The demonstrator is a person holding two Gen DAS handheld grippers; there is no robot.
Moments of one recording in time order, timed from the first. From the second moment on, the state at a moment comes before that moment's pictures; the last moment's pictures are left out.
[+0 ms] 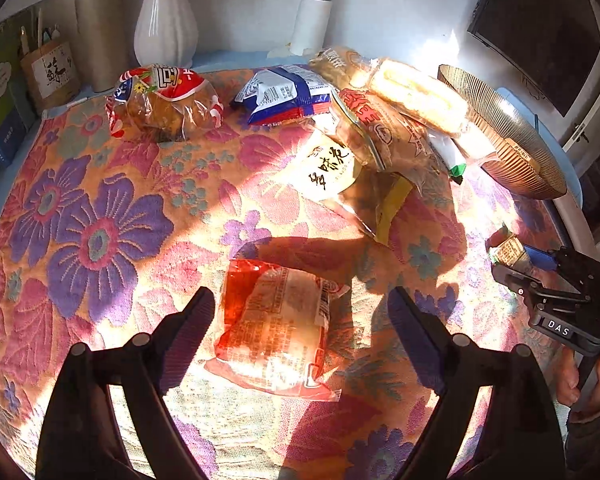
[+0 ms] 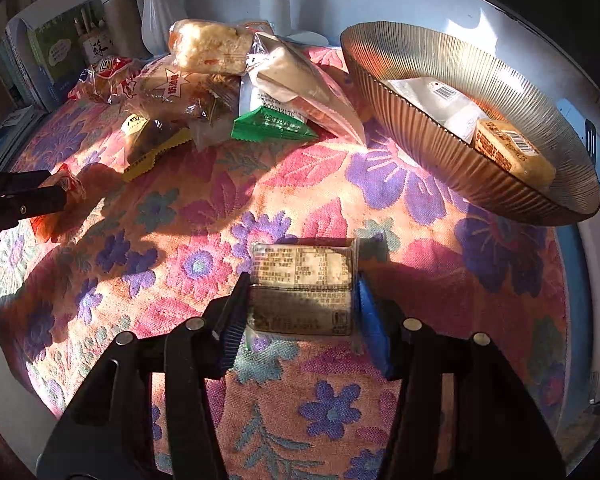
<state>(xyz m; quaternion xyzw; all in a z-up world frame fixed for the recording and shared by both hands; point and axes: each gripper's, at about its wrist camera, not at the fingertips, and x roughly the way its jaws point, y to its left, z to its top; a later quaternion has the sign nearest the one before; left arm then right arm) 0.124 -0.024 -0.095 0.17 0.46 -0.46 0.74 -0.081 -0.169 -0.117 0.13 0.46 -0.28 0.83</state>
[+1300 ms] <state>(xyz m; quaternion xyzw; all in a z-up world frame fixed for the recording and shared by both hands) 0.041 -0.167 0.007 0.20 0.33 -0.57 0.72 -0.149 -0.251 -0.002 0.12 0.31 -0.39 0.86</state>
